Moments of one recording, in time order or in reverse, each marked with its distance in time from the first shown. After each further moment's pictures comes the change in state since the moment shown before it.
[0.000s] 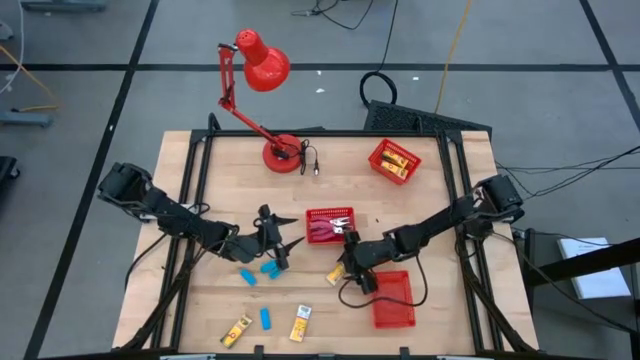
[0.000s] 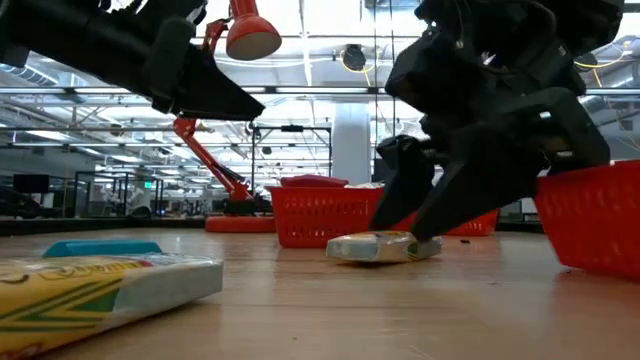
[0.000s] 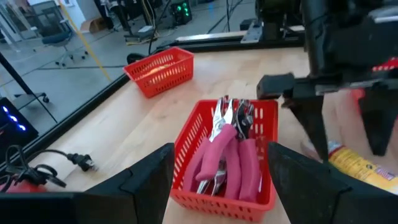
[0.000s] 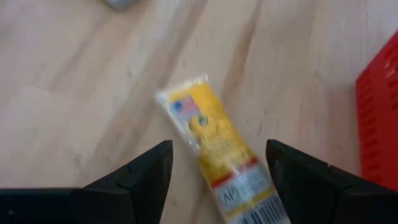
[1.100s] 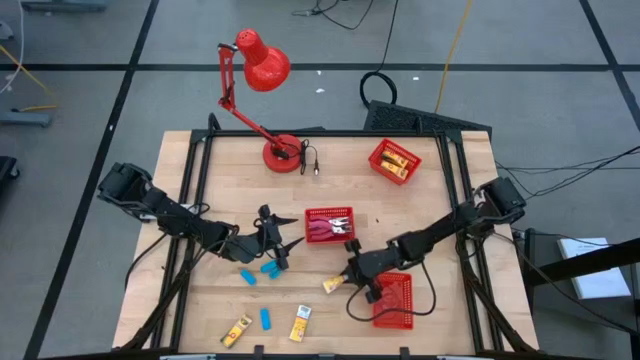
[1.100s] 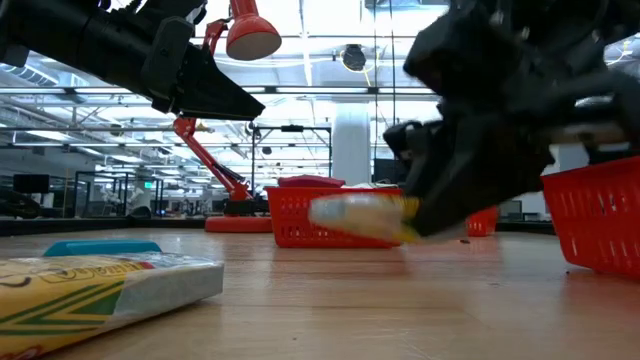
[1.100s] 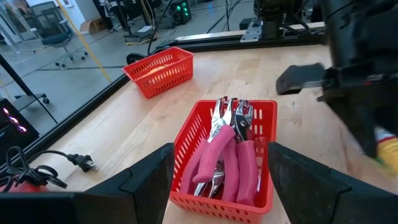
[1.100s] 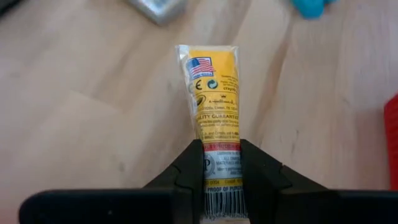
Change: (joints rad) left arm 0.000 0.000 0.001 -0.007 0.001 0.006; right arm 0.080 -0.008 -0.001 0.040 0.030 -0.010
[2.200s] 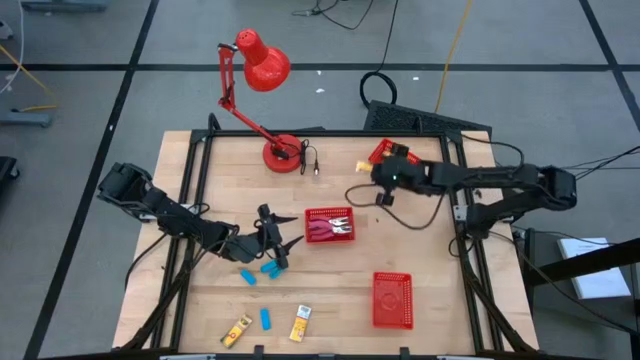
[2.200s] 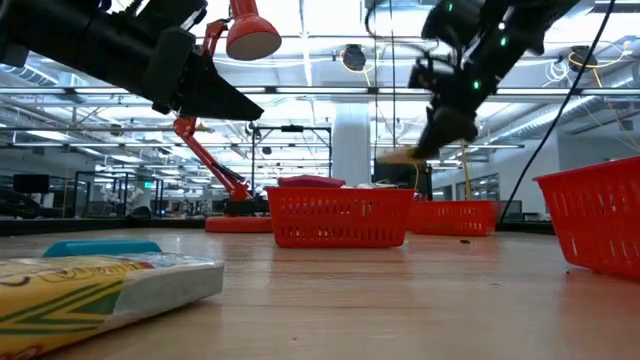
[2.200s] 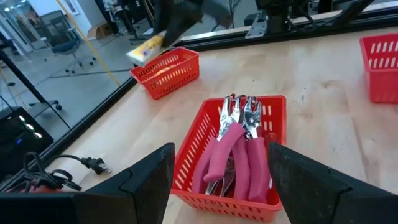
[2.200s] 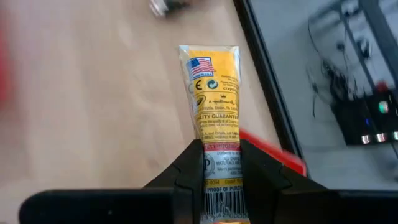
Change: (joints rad) left arm 0.003 -0.002 0.000 -0.010 -0.024 0.053; right arm -0.643 -0.513 -0.021 -0.597 0.367 -0.223
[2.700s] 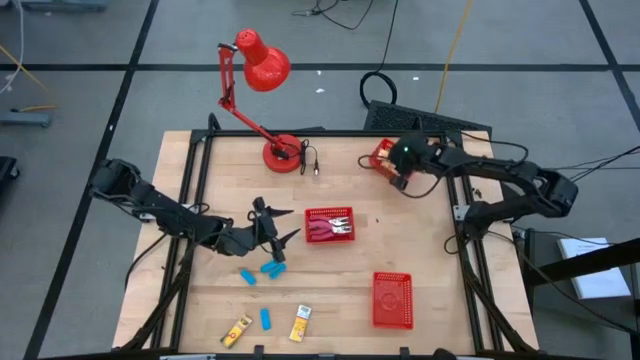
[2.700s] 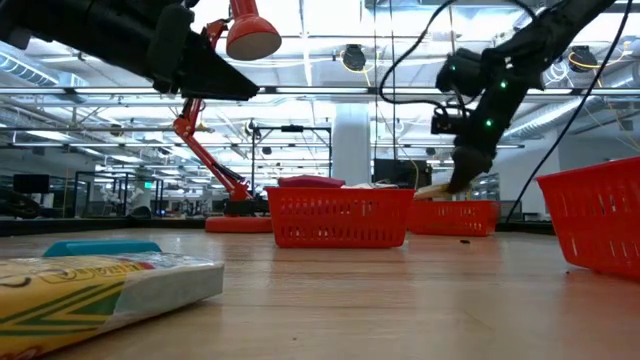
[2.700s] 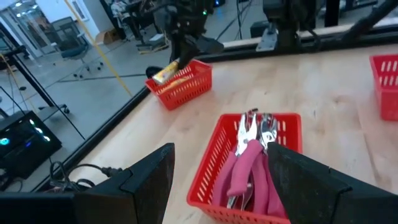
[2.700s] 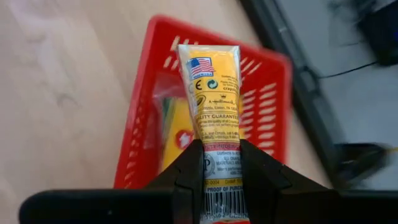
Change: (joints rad) left arm 0.022 -0.116 0.001 -0.081 -0.001 0.029; right arm -0.383 0.004 -0.096 -0.006 -0.194 -0.033
